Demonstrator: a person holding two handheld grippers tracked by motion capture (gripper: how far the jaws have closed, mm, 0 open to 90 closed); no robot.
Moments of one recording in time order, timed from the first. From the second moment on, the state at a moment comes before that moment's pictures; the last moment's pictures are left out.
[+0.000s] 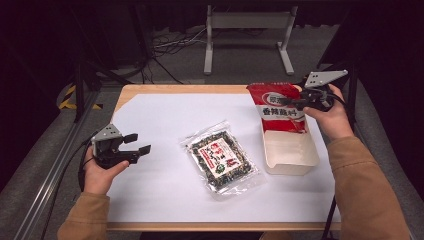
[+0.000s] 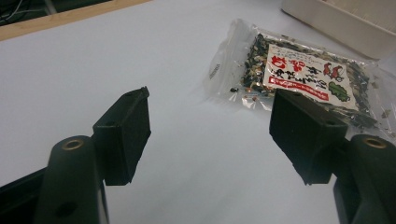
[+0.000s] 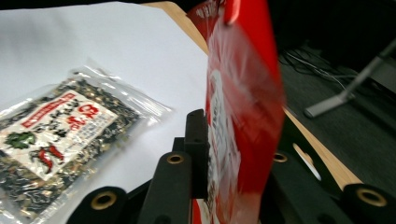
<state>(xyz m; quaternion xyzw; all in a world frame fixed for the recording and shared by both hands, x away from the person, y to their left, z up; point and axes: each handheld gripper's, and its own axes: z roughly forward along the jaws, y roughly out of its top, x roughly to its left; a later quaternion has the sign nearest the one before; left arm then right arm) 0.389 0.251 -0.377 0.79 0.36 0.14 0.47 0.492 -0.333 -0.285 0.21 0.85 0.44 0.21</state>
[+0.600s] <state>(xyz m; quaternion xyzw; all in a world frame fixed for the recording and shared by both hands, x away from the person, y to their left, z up) 0.389 0.249 -0.377 0.79 0.36 0.14 0.47 0.477 -0.351 -0.296 0.26 0.87 0.36 0.22</state>
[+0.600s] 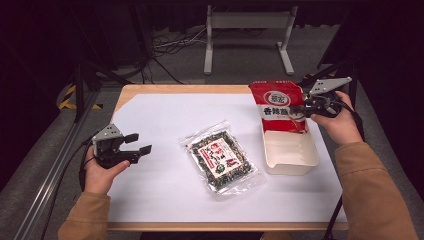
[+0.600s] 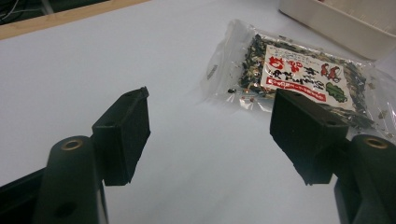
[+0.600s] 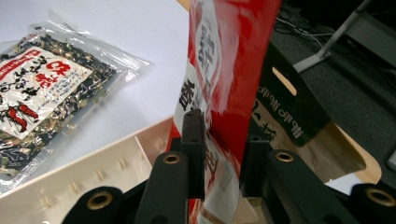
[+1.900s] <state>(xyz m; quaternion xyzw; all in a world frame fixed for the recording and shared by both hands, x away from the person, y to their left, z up) 0.392 0.243 -0.378 0.80 0.36 0.13 0.46 0.470 -0.370 -0.354 0.33 0.88 0.28 0.21</state>
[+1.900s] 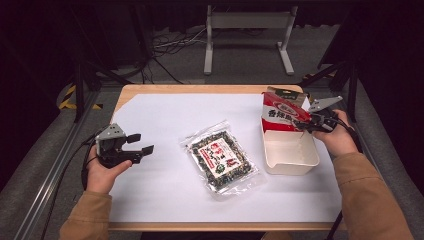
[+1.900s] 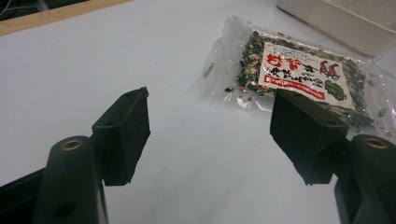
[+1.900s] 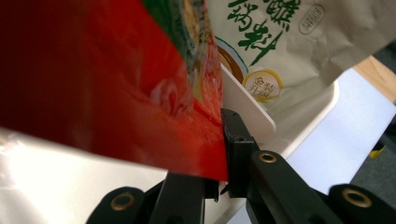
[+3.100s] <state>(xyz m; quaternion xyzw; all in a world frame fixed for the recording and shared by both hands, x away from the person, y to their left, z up) 0.400 0.213 -0.374 0.81 0.34 0.11 0.46 0.384 -0.368 -0.306 0.42 0.77 0.39 0.28</state>
